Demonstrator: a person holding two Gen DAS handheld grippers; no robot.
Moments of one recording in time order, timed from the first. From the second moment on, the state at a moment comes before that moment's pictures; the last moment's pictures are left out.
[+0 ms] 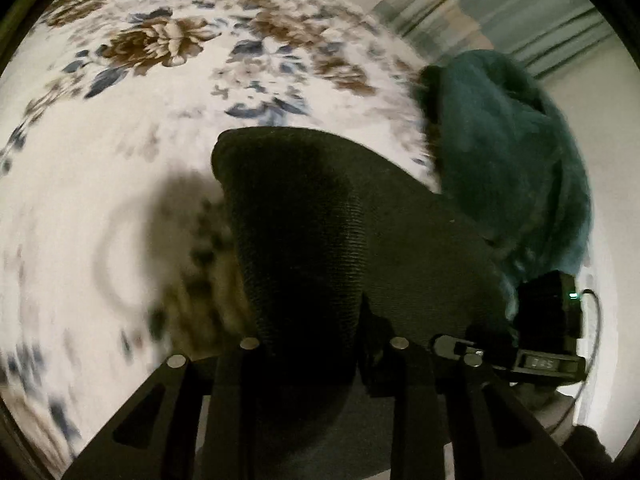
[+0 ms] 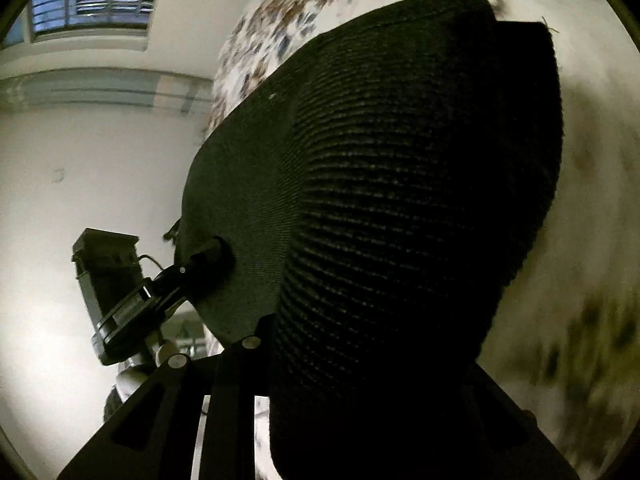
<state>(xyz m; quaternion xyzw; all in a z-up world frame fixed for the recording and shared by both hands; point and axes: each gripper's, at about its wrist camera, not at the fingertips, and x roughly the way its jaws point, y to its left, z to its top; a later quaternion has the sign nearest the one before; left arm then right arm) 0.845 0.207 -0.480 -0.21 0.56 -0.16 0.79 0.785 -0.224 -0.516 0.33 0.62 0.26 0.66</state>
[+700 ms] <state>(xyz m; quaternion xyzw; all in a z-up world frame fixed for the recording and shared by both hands) 0.765 0.171 -0.464 0.01 0.54 0.02 0.84 0.761 -0.123 -0.461 -0.02 0.58 -0.07 0.81</state>
